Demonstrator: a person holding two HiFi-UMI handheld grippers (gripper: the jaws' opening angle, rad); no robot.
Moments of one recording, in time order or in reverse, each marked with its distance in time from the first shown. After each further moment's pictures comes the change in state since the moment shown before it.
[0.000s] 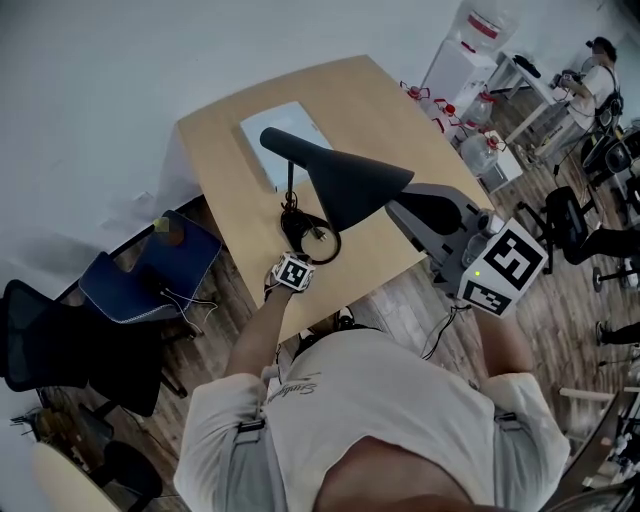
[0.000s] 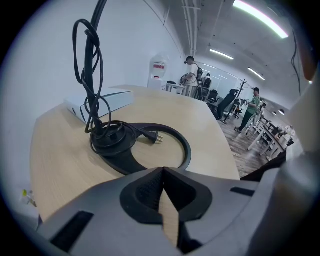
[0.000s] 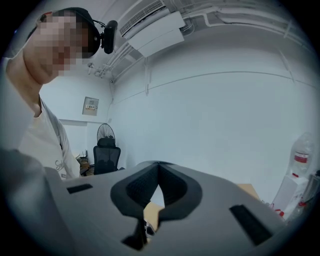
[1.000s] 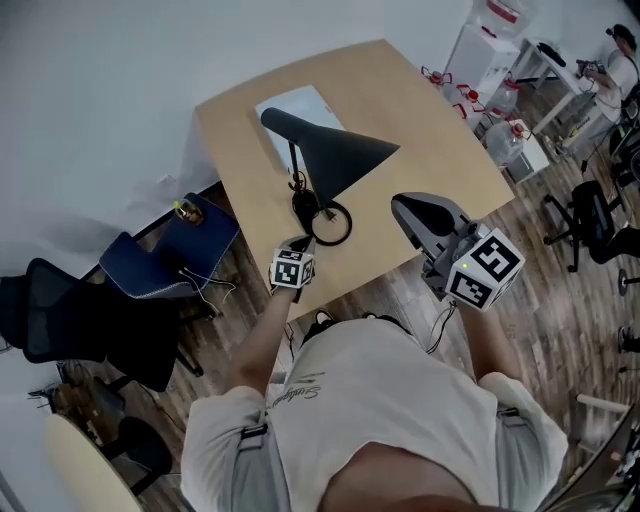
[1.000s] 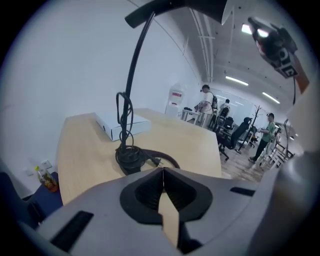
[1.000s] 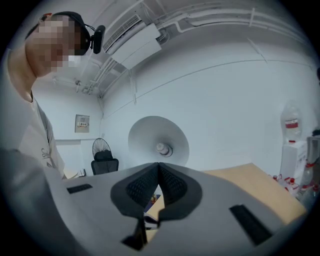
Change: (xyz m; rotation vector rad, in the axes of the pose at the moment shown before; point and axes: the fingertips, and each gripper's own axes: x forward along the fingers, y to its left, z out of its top) left arm -0.081 -0.017 0.029 -0.227 -0.270 0.106; right arm -0.043 -0.015 -0.089 0.215 -0.097 -0.058
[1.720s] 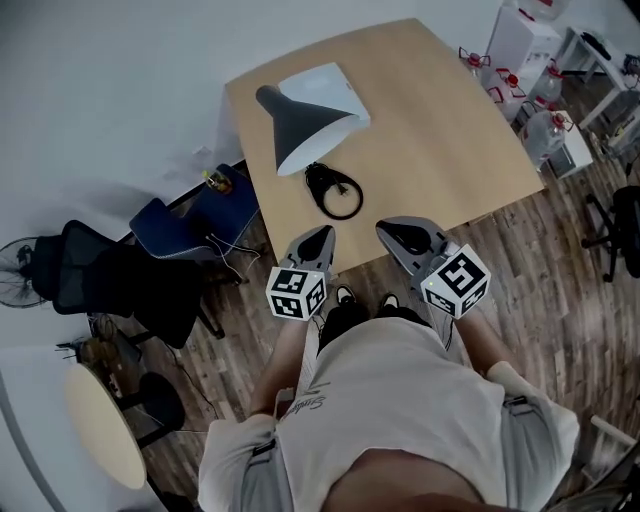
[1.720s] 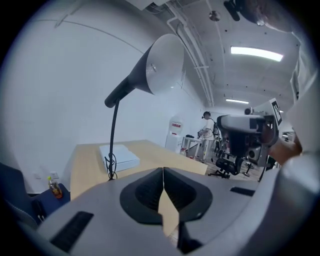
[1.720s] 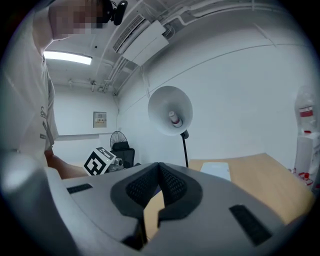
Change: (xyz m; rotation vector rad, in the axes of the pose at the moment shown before) left arm -0.135 -0.147 0.107 -0.043 -0.338 0.092; right arm -0.052 0.009 -0.105 -0.029 0.051 0.197
